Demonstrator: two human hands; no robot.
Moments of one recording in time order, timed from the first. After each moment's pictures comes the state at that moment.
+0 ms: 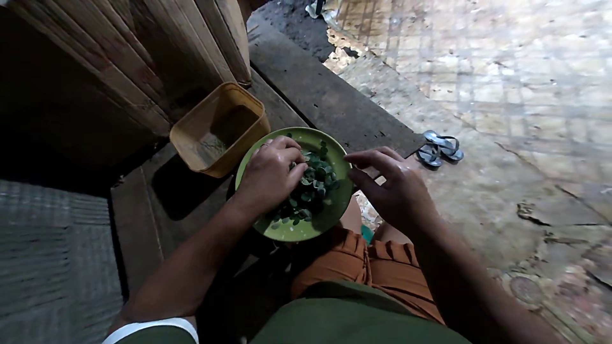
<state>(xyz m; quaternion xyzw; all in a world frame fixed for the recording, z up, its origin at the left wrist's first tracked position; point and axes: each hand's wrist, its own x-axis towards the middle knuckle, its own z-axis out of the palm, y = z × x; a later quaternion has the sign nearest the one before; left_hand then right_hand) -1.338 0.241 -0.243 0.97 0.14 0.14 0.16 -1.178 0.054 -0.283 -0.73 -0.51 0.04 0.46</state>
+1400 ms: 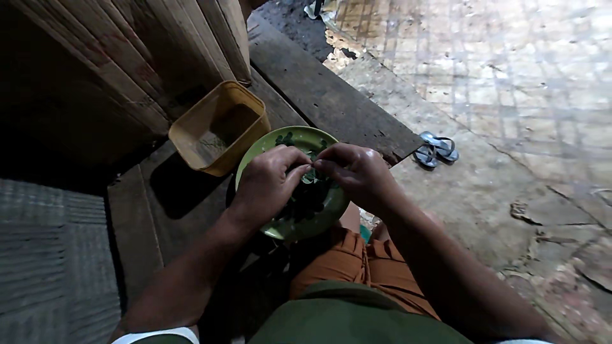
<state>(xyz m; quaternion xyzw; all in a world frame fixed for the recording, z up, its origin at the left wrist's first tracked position) -1.352 0.223 -0.235 0.94 0.13 0.23 0.23 -1.194 0.092 -0.263 -0.67 -0.52 0.17 0.50</state>
